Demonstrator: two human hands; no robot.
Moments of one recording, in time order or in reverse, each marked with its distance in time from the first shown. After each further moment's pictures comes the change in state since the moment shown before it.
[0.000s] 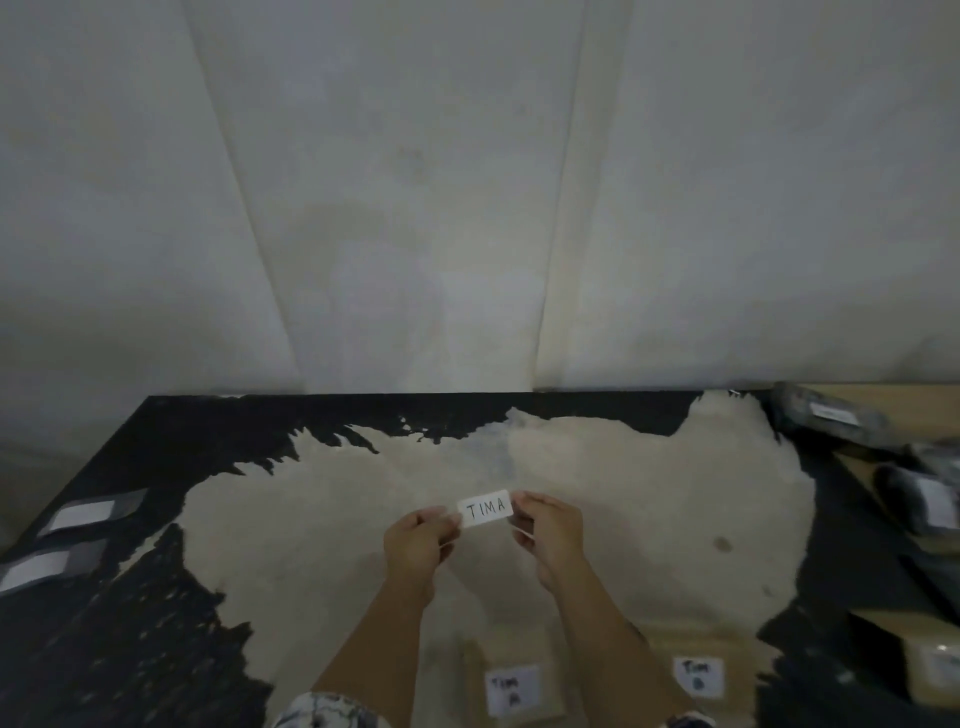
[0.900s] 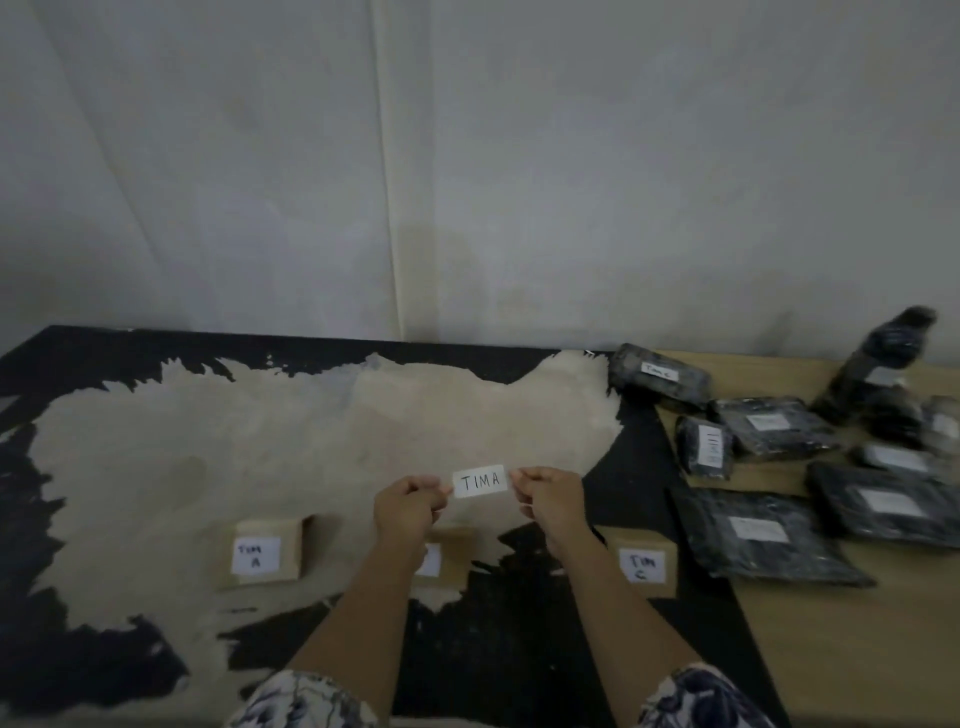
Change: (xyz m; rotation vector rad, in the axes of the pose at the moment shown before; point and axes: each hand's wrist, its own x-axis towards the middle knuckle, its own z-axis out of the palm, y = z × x) left_hand -0.142 -0.124 0.226 0.076 0.098 0.076; right_hand 0.024 -0.076 -0.300 -0.365 -0.112 -0.175
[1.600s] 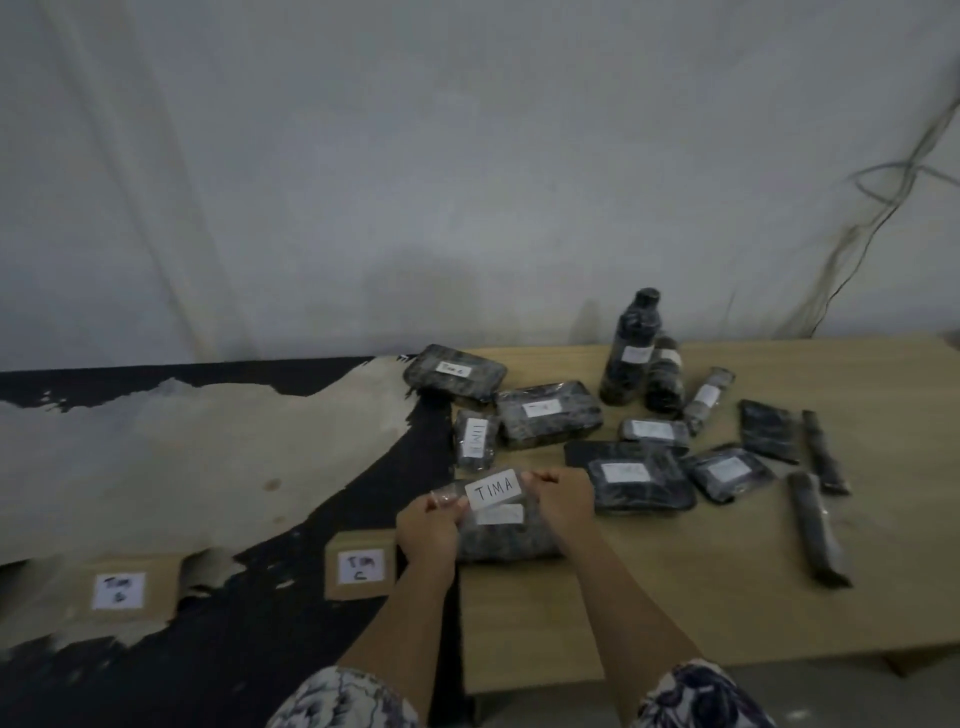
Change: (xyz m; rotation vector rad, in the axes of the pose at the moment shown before) left_hand -0.154 -0.090 0.310 0.091 -0.011 0.026; right_hand 0.033 0.011 -0.341 -0.226 0.208 -0.140
